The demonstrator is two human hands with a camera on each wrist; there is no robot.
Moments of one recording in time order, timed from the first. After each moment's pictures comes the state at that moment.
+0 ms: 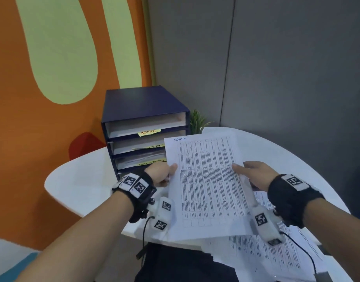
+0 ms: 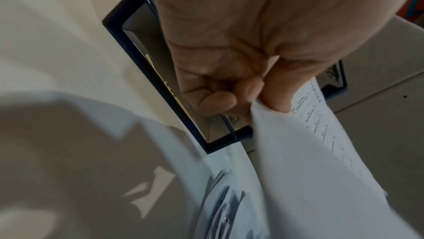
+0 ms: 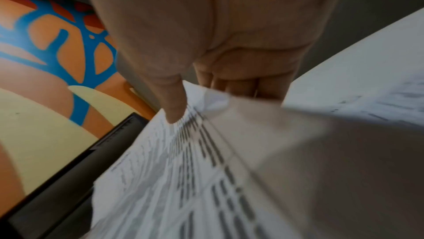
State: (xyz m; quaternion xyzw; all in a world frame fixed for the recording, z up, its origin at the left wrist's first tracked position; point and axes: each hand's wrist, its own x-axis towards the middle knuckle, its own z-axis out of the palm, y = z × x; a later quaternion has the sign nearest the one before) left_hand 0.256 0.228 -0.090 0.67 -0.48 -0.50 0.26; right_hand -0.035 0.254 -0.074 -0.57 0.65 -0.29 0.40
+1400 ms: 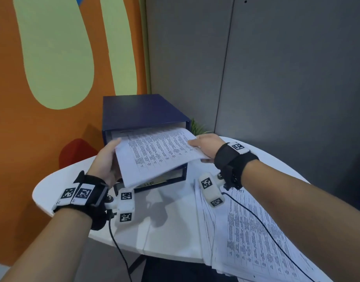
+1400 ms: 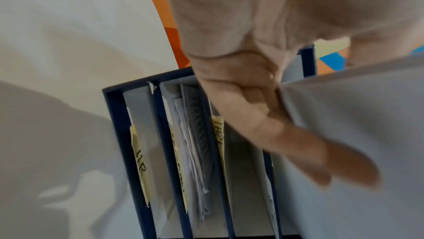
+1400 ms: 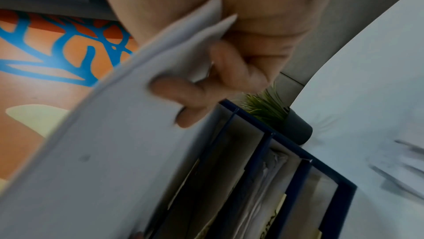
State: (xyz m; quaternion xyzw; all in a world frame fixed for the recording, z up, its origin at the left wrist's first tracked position) left_hand 0.356 0.260 -0.031 0.49 -0.36 -0.55 0.57; right_hand 0.097 0.211 0.009 -0.57 0.60 -0.35 0.44
